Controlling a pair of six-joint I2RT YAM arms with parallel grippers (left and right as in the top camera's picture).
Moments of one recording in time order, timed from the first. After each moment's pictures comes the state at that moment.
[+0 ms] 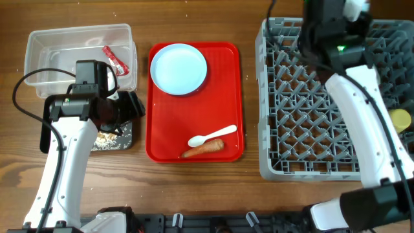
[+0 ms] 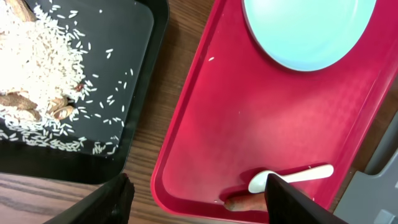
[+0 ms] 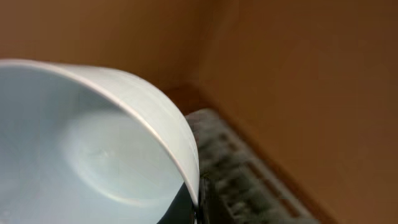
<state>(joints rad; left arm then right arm) 0.02 1.35 1.11 -1.01 0.18 -0.42 0.20 1.64 1.64 -0.64 1.07 0.19</state>
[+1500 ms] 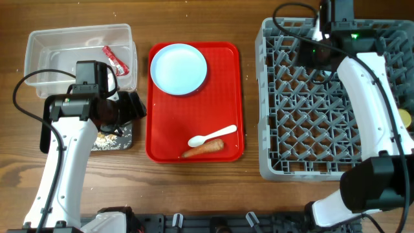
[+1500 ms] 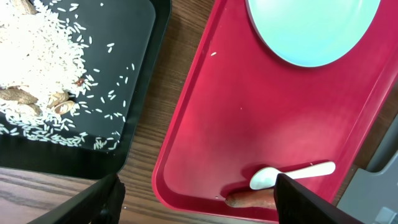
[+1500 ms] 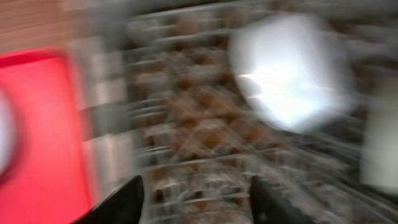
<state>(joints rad) 0.02 1.35 1.11 -1.03 0.18 -0.42 0.06 1.73 1.63 -1.00 -0.03 0.17</state>
